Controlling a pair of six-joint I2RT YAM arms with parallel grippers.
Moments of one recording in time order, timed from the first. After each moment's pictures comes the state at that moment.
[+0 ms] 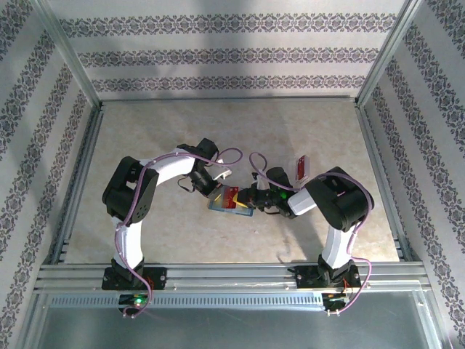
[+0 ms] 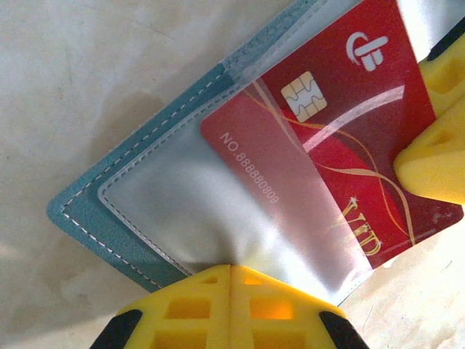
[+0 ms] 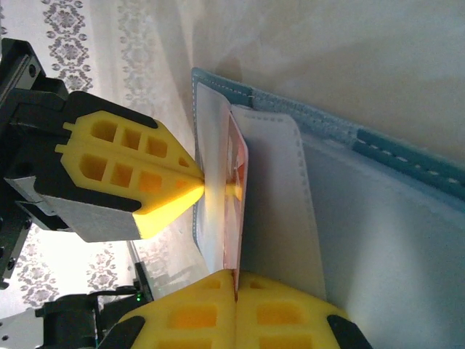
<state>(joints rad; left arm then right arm) -0.49 1.97 1.30 -0.79 0.40 0.24 0.51 1.84 0.54 0.66 -0.75 1.01</state>
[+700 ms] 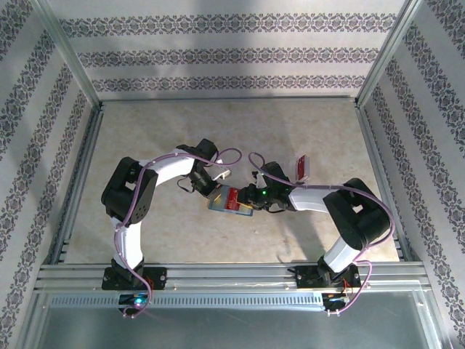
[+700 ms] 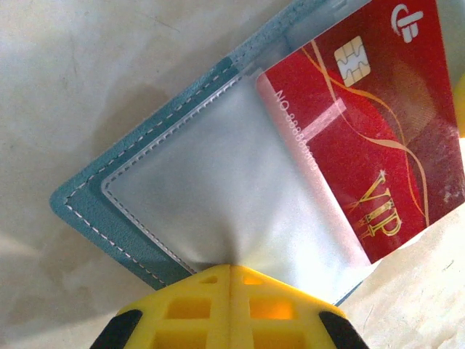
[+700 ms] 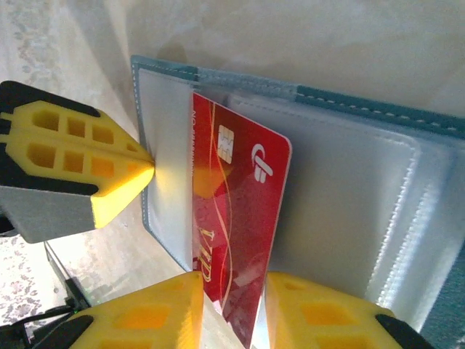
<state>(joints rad) -0.49 1.96 1.29 -0.78 0.40 0.23 0.56 1.64 0.66 0.09 -0.55 0.88</state>
